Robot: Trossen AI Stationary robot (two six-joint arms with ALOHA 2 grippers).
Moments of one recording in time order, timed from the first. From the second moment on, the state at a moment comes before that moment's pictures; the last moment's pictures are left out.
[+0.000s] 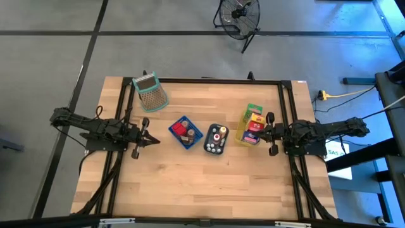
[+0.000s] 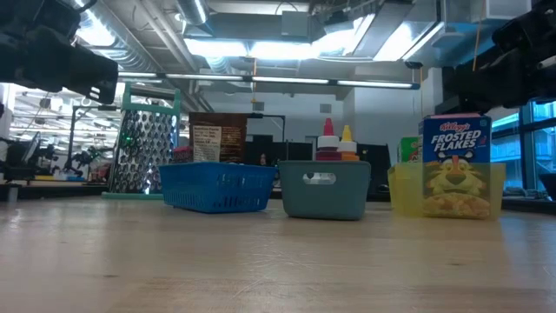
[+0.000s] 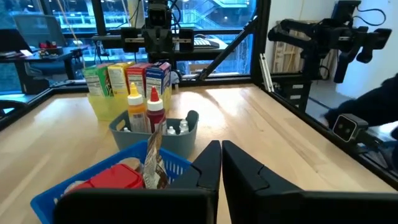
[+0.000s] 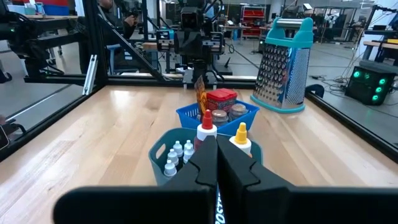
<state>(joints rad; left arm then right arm) -0.24 0.10 0.01 0.02 -0.09 -0.02 0.18 0.11 0.01 0.04 0.16 -0.01</state>
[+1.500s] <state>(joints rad) -0.24 0.10 0.01 0.03 -0.09 -0.02 0.18 0.11 0.01 0.04 0.16 -0.01</state>
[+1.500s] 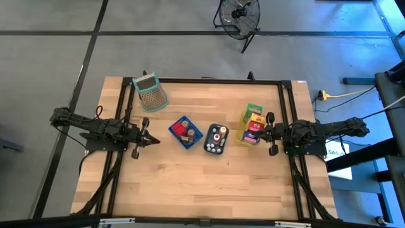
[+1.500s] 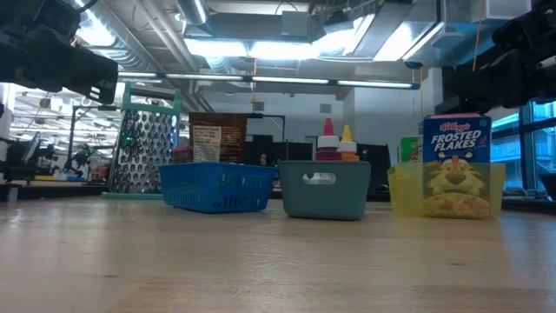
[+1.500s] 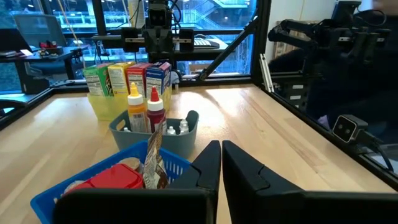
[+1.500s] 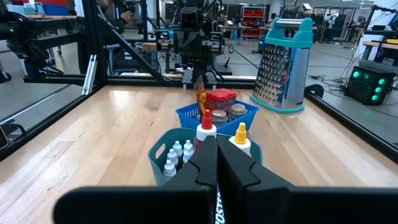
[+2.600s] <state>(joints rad) -0.24 0.10 0.01 0.03 -0.09 -0.02 0.18 0.11 0.01 0.04 0.16 -0.01</state>
